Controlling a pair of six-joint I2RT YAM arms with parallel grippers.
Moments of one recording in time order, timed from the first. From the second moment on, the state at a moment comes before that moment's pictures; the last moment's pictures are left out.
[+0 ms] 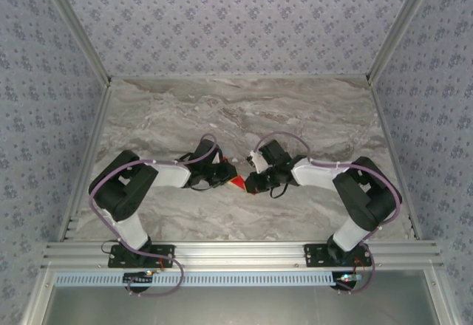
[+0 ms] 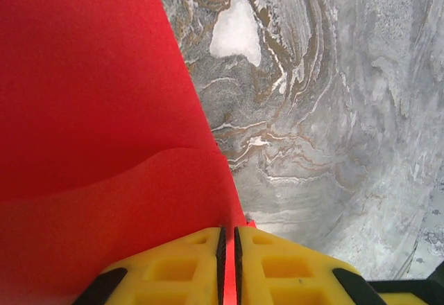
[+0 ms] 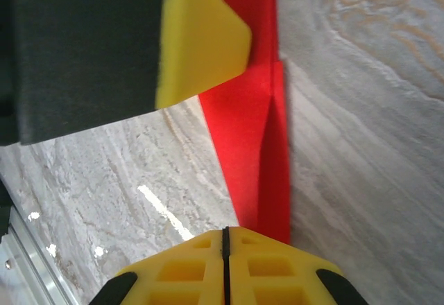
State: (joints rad) left arm -0.68 1.74 0.72 0.17 0.38 -1.05; right arm 0.67 1.62 0.76 -0.19 -0.51 0.36
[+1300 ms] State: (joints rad) left arm -0.68 1.74 0.74 0.15 0.38 -1.04; right arm 0.65 1.58 0.76 -0.25 -0.42 0.35
